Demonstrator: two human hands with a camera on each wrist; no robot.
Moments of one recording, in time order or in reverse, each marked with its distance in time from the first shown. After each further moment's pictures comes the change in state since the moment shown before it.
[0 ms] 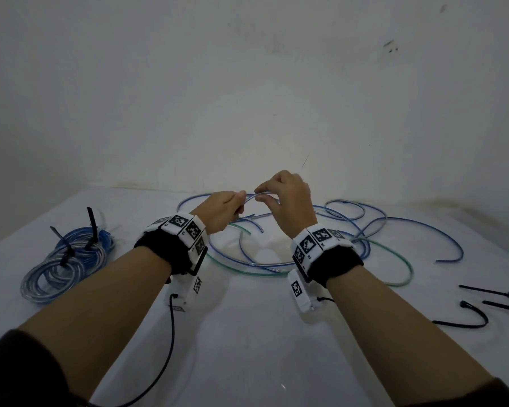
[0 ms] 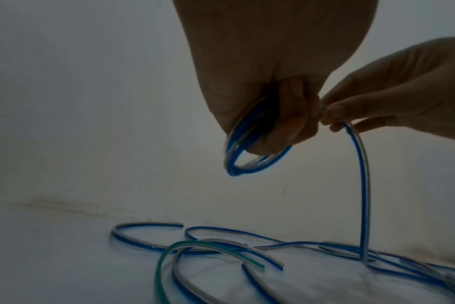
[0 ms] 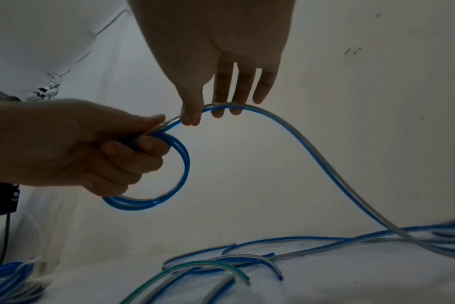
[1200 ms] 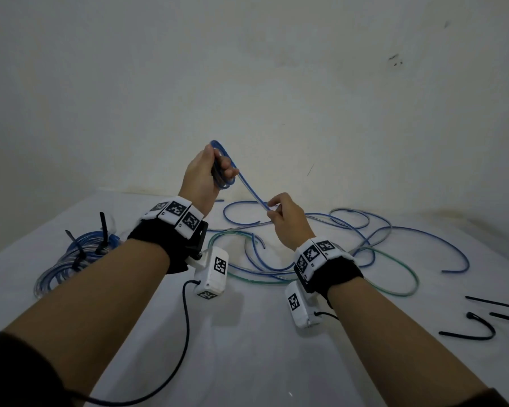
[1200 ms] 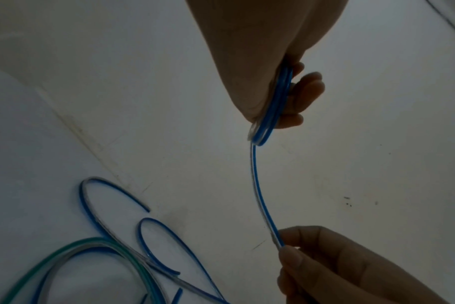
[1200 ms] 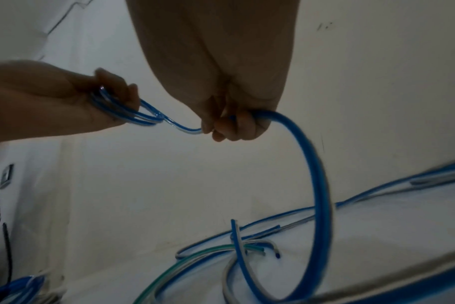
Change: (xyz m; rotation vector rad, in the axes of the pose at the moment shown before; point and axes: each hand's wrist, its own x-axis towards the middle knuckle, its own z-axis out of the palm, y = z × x) left_hand 0.004 0.038 -0.039 -1.117 0.340 0.212; right_hand -0.009 0.001 0.014 0.310 -0.255 0.385
